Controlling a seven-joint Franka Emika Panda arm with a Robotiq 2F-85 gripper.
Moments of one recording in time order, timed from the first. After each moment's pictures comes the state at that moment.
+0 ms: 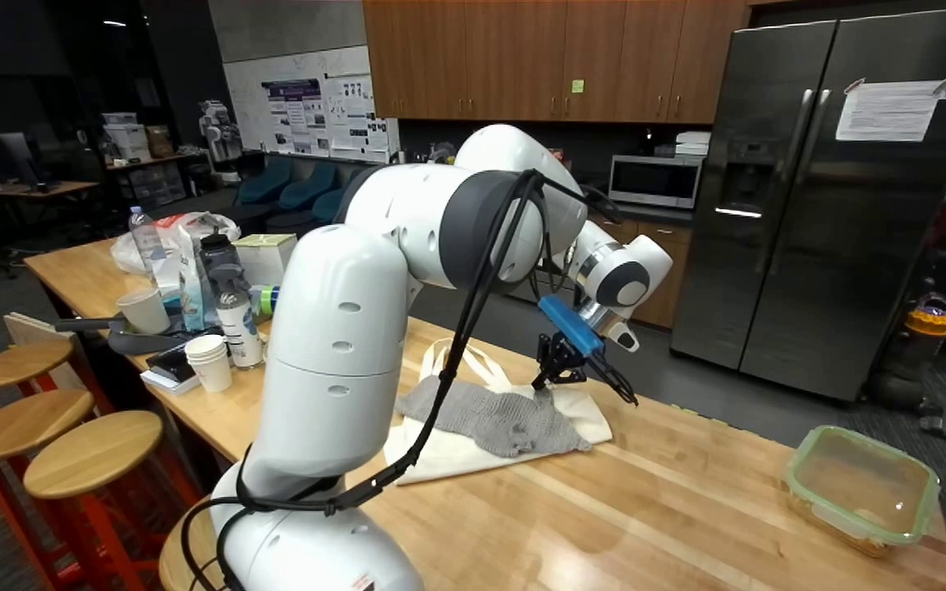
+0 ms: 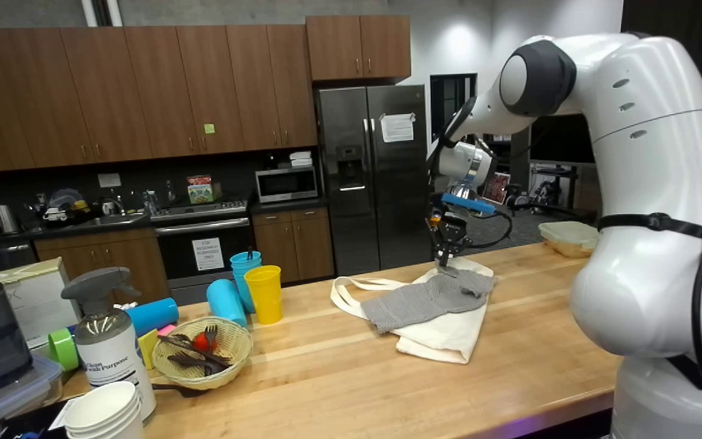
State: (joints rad) arm -0.14 0.35 -0.05 -1.84 0.45 1.73 0.02
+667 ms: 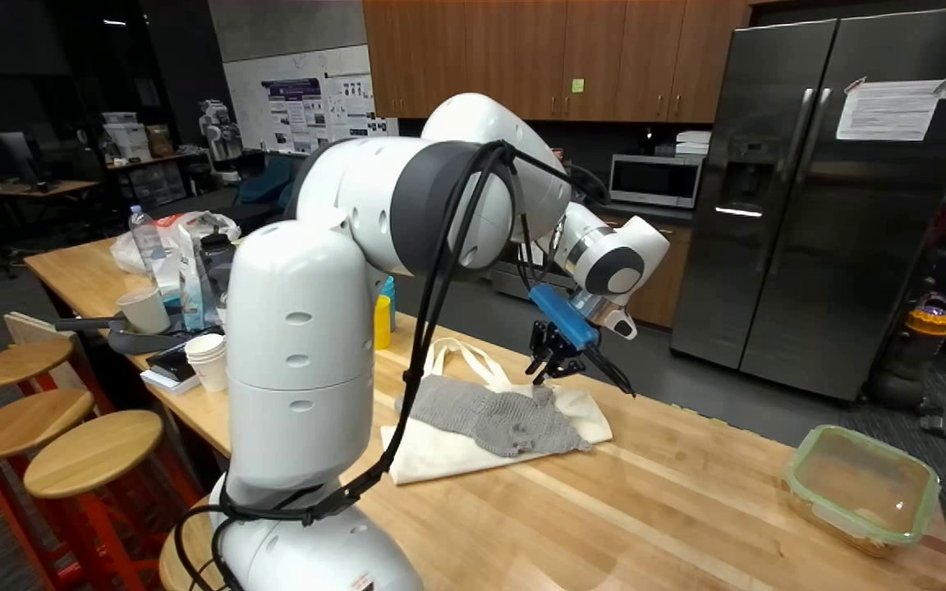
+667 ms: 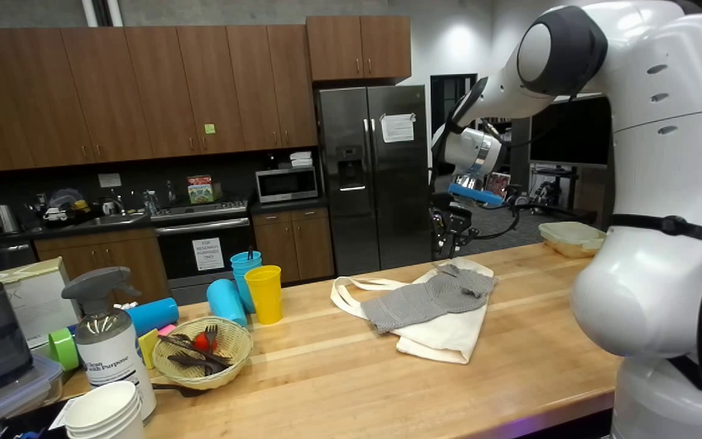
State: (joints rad) arm -0.14 0.20 -0.06 -1.97 0.45 1.79 0.00
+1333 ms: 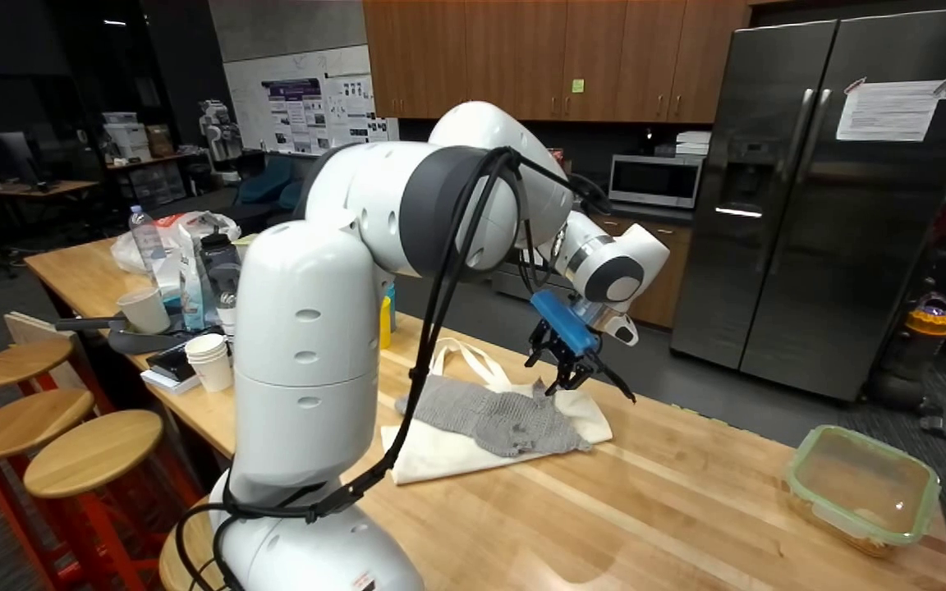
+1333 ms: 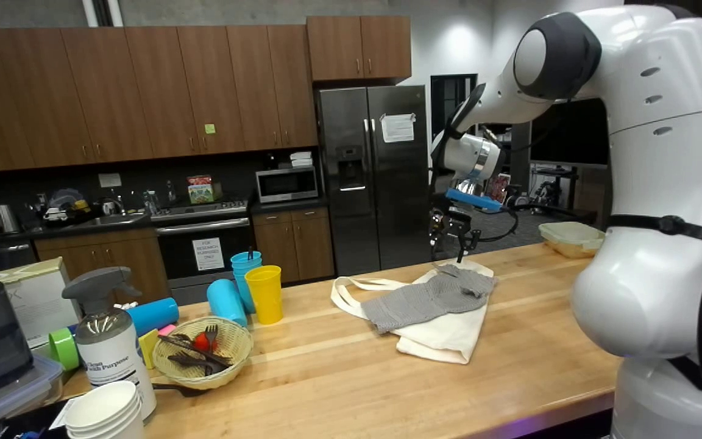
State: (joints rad) arm -0.13 0.22 -0.06 -1.97 0.46 1.84 0.02
